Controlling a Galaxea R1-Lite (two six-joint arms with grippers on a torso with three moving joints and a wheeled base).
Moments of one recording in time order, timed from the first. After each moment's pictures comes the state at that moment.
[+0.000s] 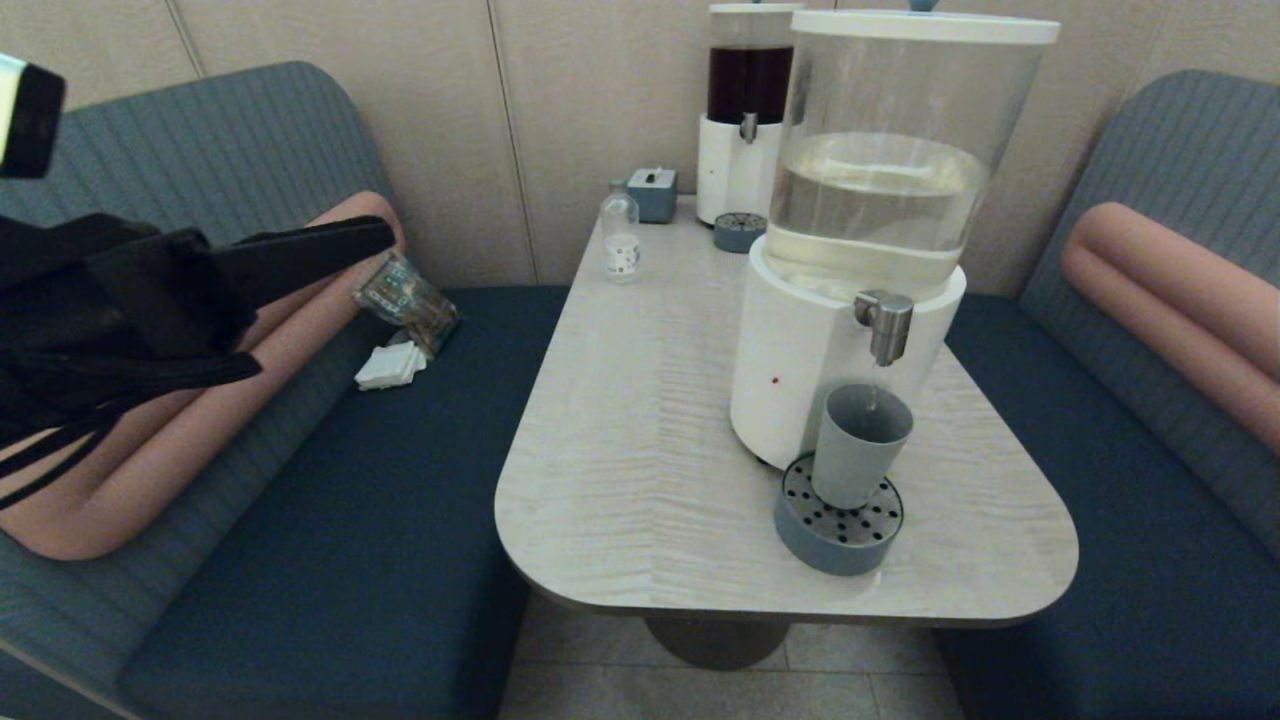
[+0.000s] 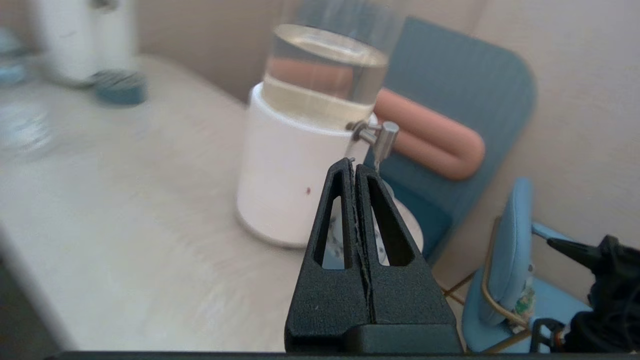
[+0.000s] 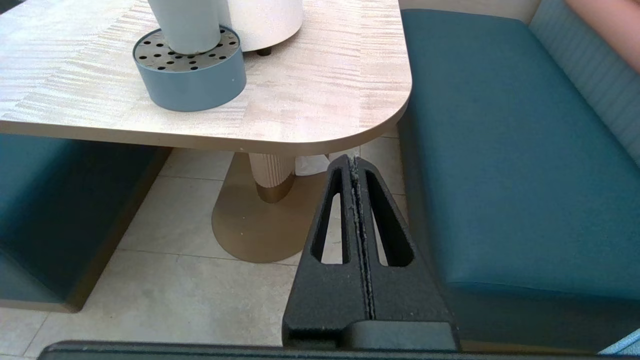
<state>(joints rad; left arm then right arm) -0.05 1.40 -0.71 -1.10 -0.89 -0.45 0.00 0.00 0.00 0.00 0.00 0.01</state>
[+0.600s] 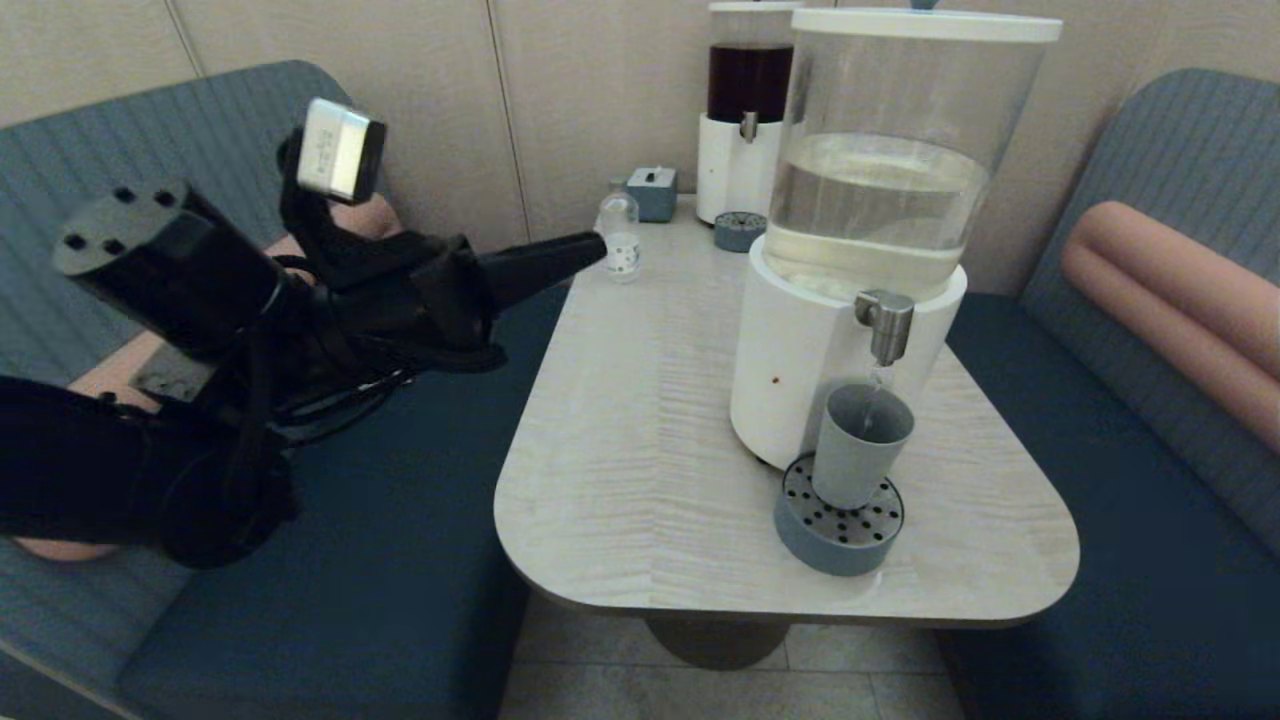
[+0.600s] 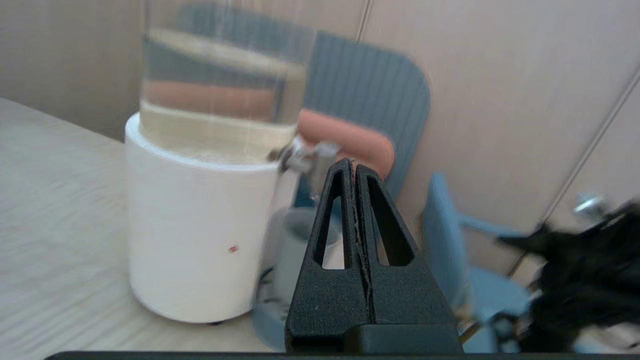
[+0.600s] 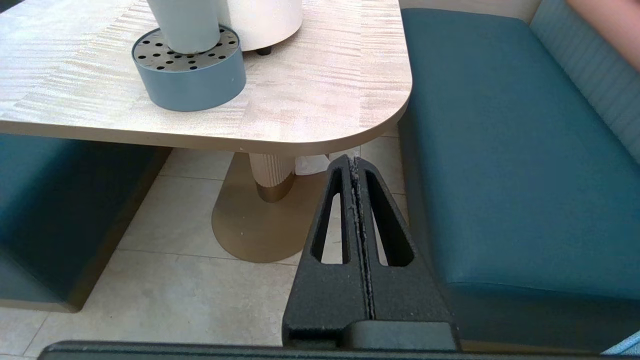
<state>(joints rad) -0.30 1.80 -0.92 -1.39 -0.91 -0.48 0.00 0.00 0.00 0.00 0.00 0.02</state>
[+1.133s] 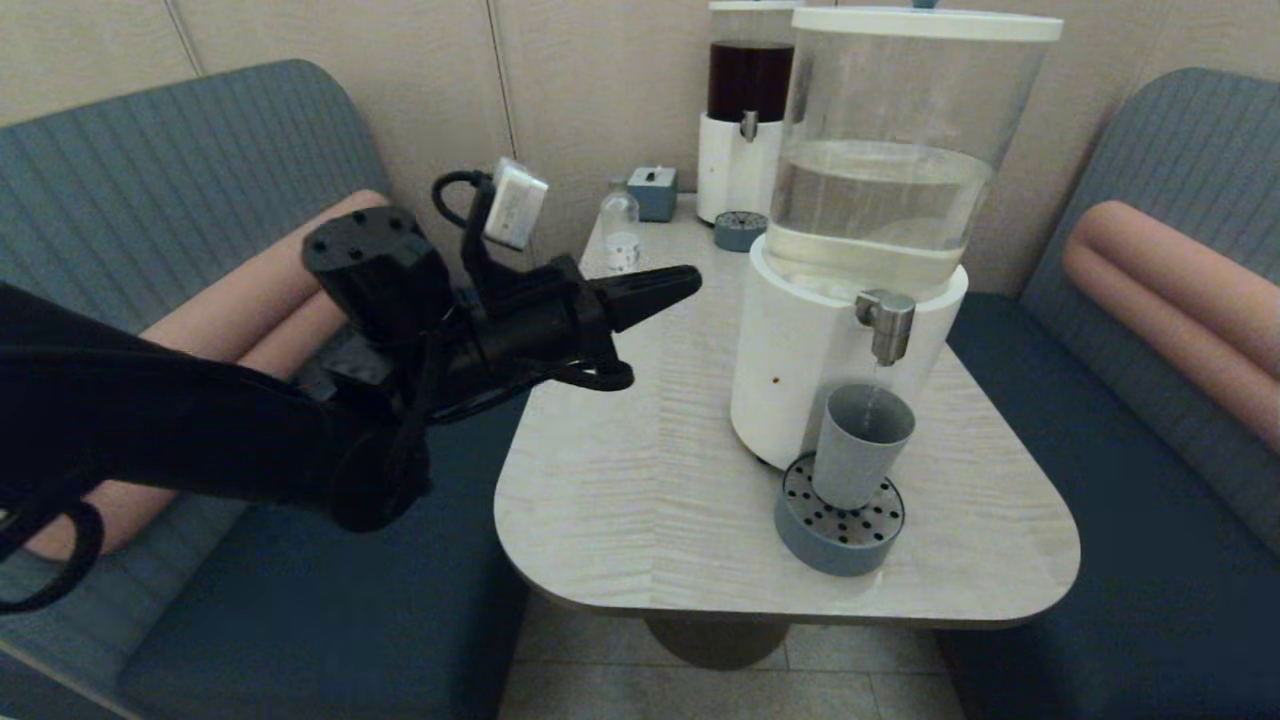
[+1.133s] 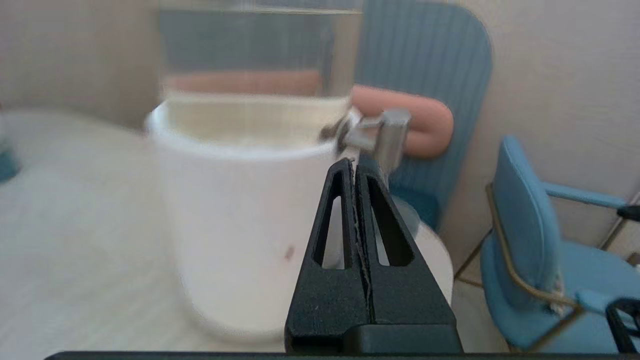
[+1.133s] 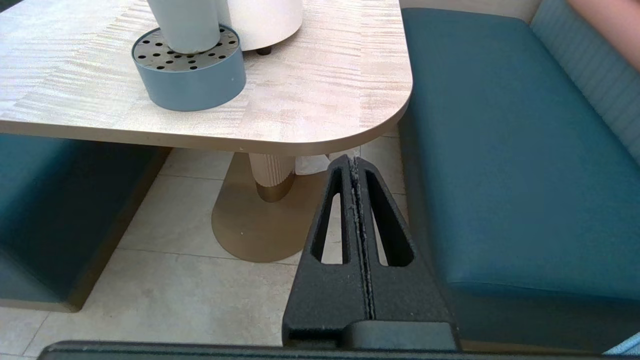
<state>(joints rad) -0.45 1.98 -1.12 -1.25 -0.76 -0.19 0.00 0.00 0.00 0.00 0.00 0.02</state>
